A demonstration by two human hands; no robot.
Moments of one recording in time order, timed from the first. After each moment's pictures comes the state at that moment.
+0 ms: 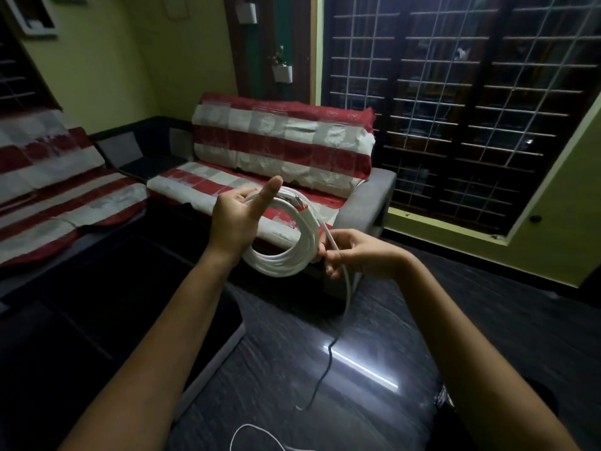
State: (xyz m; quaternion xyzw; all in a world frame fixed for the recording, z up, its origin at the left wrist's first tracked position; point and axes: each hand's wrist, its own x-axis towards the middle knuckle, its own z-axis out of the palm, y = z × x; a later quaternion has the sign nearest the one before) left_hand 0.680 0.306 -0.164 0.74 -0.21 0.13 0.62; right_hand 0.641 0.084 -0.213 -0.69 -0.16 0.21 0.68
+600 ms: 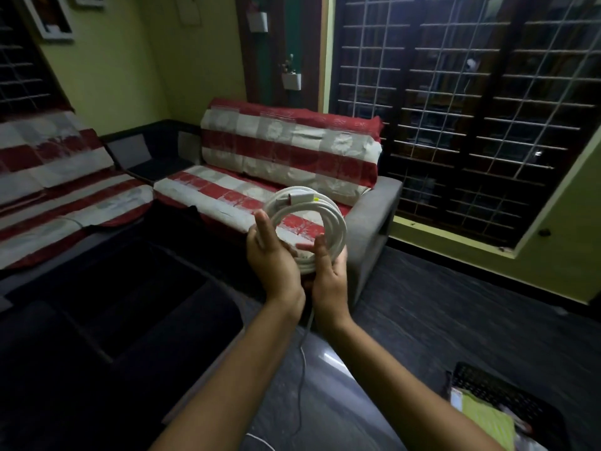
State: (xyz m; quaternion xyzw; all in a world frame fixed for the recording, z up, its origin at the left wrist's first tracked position) left_hand 0.643 0.240 -0.197 0.52 0.06 0.19 0.83; right_hand 0.620 0.191 -0.239 -0.49 0.00 -0.24 0.84
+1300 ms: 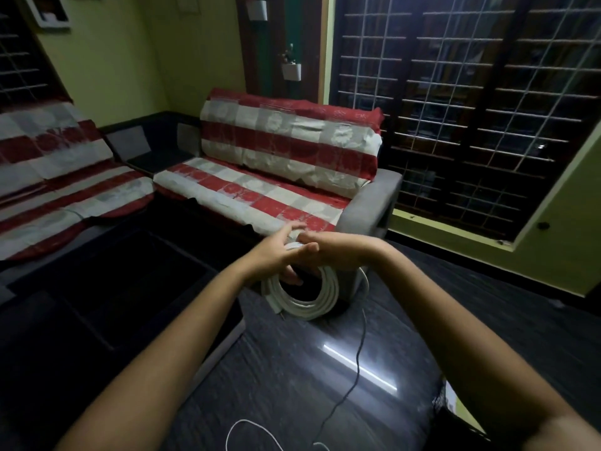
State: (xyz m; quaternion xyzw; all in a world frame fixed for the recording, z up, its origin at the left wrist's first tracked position) left_hand 0.680 0.283 -0.214 0.81 -0.25 -0.21 0.49; right_hand 0.651 0.123 -0.189 -0.92 -0.23 0.15 0.29
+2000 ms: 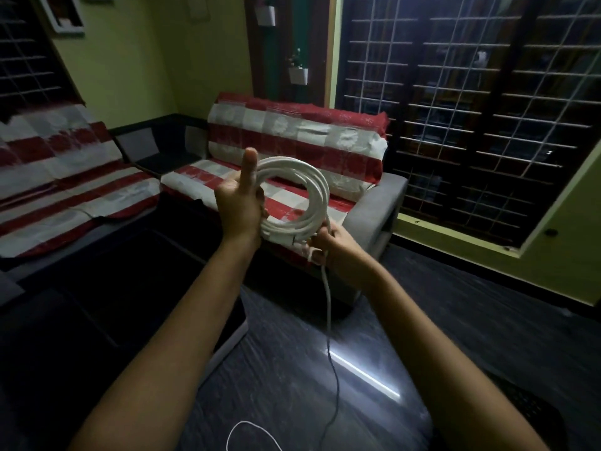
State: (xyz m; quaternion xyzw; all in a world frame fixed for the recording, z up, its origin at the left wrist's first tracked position) left_hand 0.676 0.283 -0.147 0.61 -0.06 0.17 0.77; right_hand 0.637 0.130 -0.212 -0.66 -0.14 0.06 0.74
